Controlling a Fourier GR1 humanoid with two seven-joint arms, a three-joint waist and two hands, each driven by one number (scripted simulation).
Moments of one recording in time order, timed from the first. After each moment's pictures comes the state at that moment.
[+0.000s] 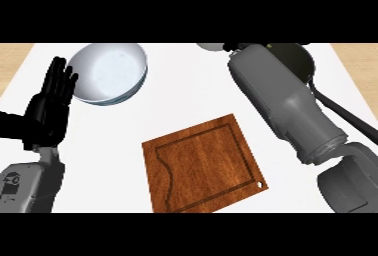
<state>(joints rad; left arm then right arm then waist) -0.28 0.24 0.09 -1.50 0.16 0.14 0.04 -1.40 -0.12 0.58 -0.22 0.98 -0.54 1.18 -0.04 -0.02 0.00</state>
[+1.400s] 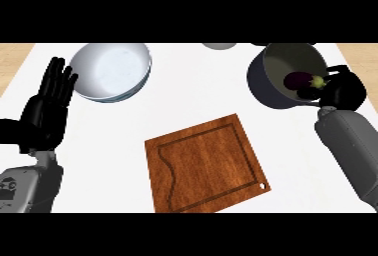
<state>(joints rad) -0.26 0.23 0.09 -1.56 0.16 0.12 0.06 -0.71 -0.47 0.28 -0.76 0.70 -0.69 0.91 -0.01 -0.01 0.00</state>
